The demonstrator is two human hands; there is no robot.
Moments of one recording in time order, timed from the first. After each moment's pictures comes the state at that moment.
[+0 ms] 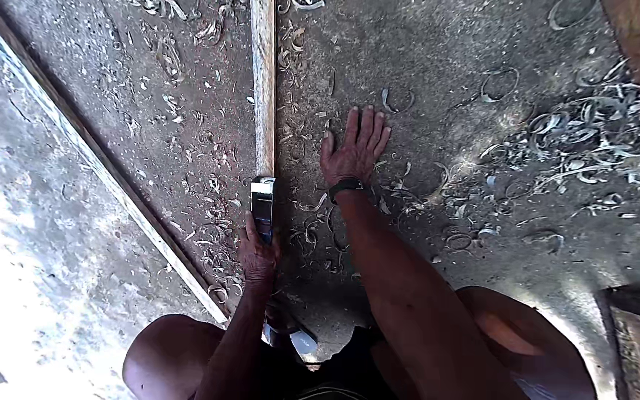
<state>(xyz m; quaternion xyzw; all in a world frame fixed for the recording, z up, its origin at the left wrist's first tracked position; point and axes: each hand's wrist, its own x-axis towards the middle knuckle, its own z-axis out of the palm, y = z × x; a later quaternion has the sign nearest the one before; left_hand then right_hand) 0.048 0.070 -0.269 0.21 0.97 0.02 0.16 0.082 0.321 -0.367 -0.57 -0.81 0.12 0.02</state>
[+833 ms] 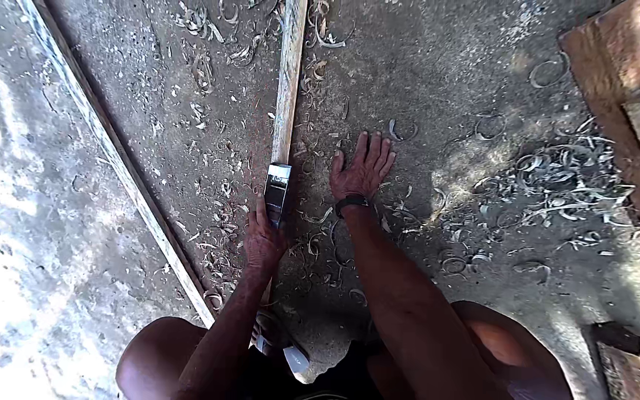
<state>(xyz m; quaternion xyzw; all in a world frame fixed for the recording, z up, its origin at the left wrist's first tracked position) 0.009 0.110 -0.264 0.21 0.95 0.00 0.25 0.082 0.322 -0.363 -0.57 -0.81 0.15 0.01</state>
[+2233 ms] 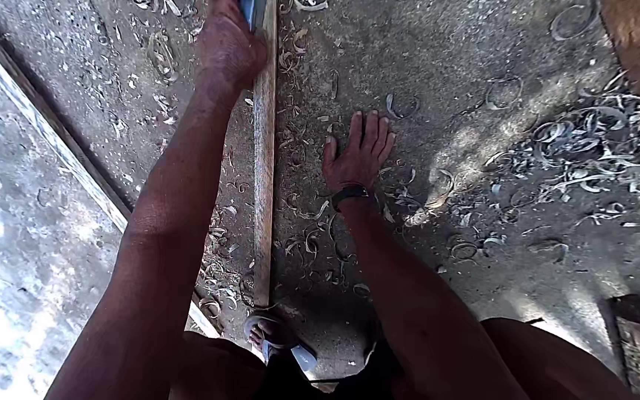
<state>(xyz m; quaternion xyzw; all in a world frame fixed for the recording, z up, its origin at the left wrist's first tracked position) -0.210 0.372 -0.288 0.36 0.91 -0.01 0.21 0.084 0.318 -0.371 -0.57 -0.81 0.11 0.02</state>
